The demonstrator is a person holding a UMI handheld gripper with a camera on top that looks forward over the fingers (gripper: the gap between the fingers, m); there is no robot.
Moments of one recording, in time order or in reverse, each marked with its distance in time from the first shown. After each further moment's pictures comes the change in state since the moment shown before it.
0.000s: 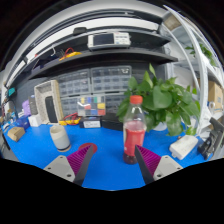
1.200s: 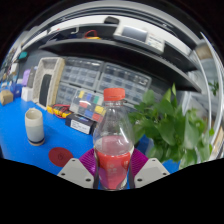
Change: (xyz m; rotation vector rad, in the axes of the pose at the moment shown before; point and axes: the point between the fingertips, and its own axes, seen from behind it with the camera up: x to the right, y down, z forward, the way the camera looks) arm 0.044 -0.019 0.122 0.100 0.030 -0.387
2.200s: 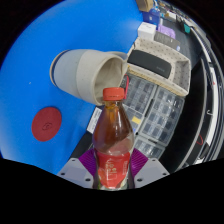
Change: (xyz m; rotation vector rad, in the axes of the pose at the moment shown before) arm -0.118 -0.092 0.074 -0.089 -0.001 -1.674
